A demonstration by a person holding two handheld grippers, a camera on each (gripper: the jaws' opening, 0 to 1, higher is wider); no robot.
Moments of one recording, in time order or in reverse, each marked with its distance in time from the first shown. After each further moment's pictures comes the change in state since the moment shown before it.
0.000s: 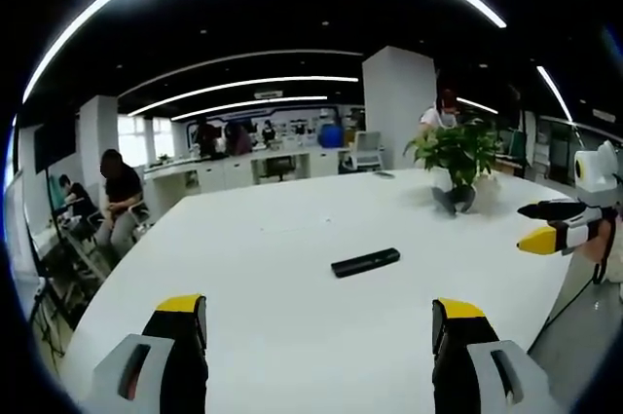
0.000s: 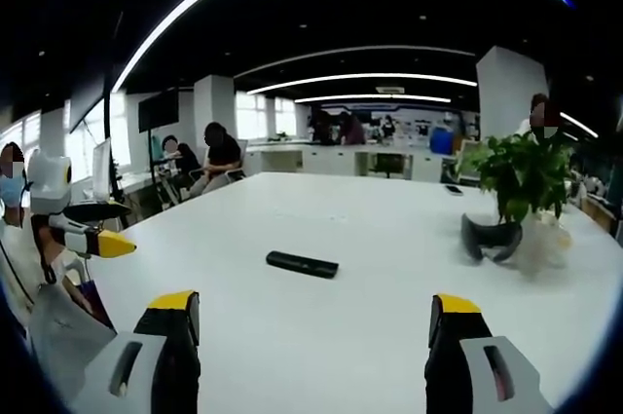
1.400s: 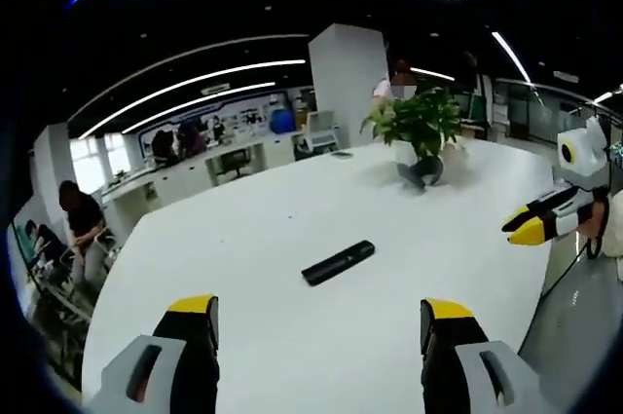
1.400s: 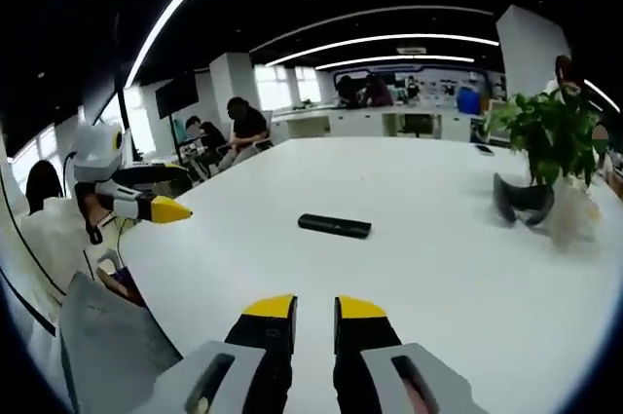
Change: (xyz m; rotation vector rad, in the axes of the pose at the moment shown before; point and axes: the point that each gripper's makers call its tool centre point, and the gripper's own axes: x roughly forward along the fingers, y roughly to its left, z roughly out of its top) left arm 0.057 -0.026 0.022 0.193 0.100 -0.189; right arm -0.003 0.019 -0.034 0.059 0.188 0.160
